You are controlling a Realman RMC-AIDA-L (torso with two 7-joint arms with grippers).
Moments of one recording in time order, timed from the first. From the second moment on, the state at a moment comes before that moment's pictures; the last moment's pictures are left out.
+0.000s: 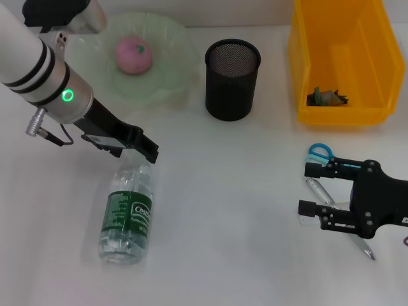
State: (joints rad) left arm -0.88 -2.07 1.07 0.81 2.69 1.43 -2.78; right arm 0.35 2.05 -0.70 -0.55 -1.91 -1.76 1.01
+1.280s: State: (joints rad) left arm -0.73 -2.07 1.20 1.02 2.39 1.39 -2.45; right arm 0.34 2.05 -0.63 -0.54 -1.91 -1.73 1.01
